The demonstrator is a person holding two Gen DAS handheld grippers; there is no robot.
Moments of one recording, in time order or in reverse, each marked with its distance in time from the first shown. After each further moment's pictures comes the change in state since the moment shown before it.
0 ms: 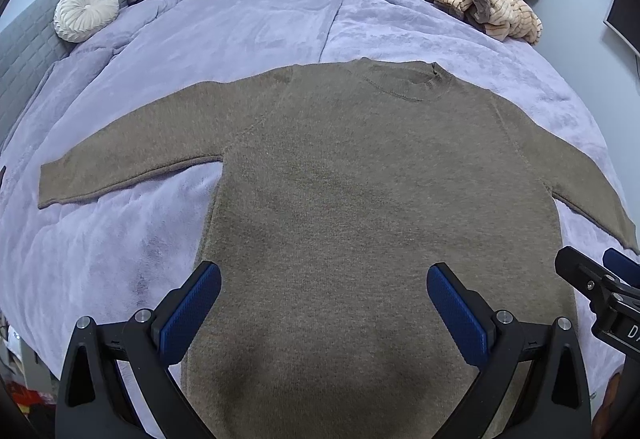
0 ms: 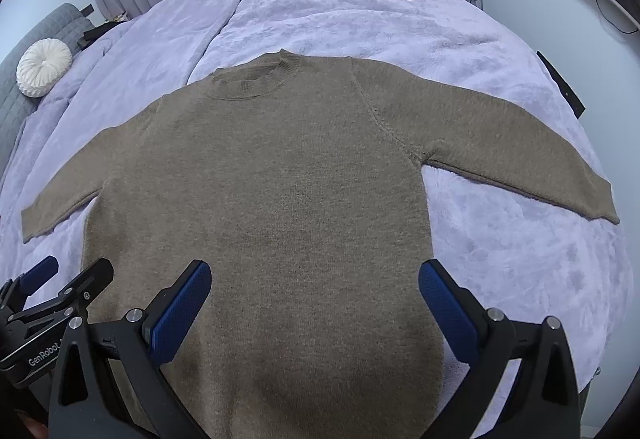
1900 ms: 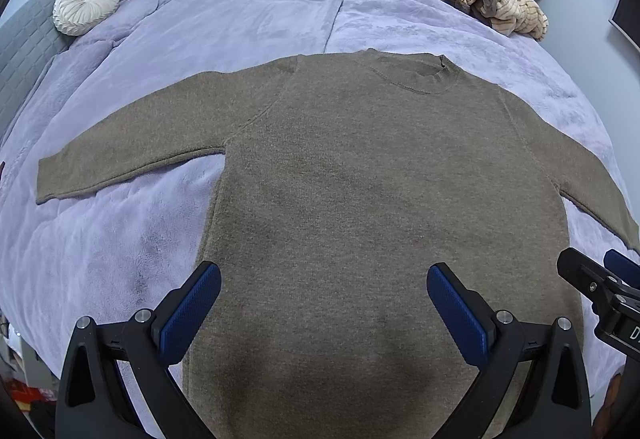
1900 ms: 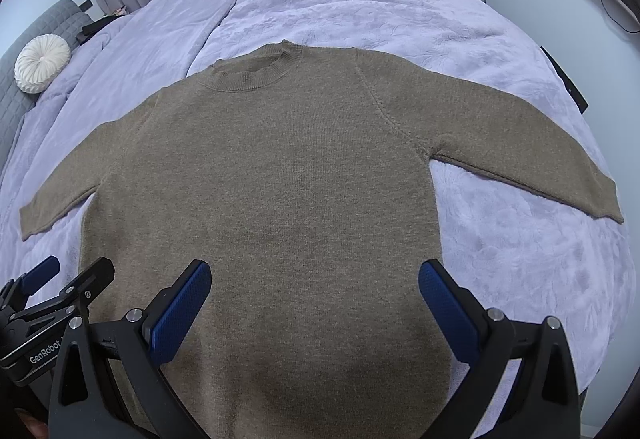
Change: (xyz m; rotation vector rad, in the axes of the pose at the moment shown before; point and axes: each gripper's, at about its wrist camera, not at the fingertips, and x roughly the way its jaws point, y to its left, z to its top) left arm 0.010 0.005 0.000 -0.006 0.025 0.005; right arm 0.011 0.003 0.003 -0.003 0.030 0.003
